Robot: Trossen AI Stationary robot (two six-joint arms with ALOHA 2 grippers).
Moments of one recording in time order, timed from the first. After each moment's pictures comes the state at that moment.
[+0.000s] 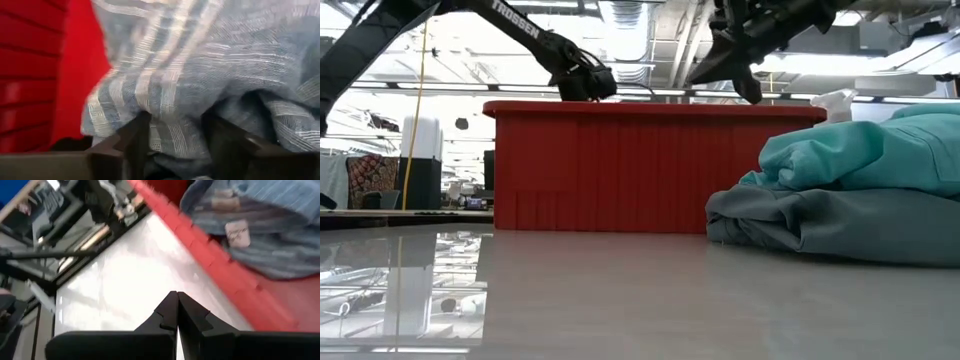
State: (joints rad) left arm 0.82 2.01 1.77 -0.80 -0.05 0.67; right arm -0.29 1.28 1.03 -0.26 -0.17 0.48
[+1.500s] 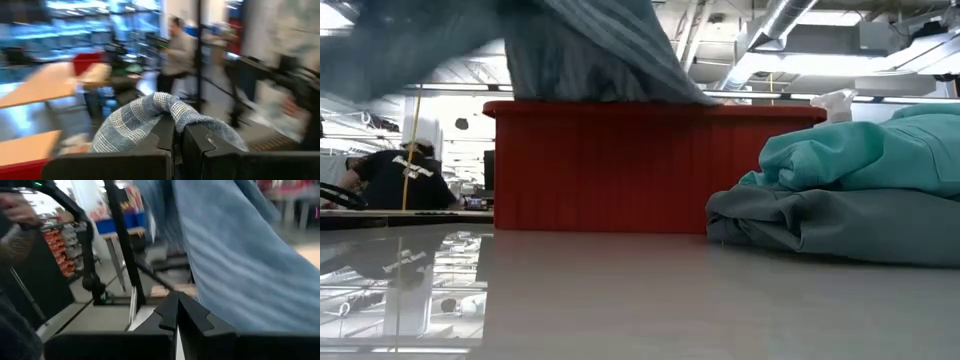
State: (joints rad) left arm -0.02 1.23 2.07 -0.80 0.19 0.07; right arm 0.04 1.06 0.99 0.10 -0.23 0.18
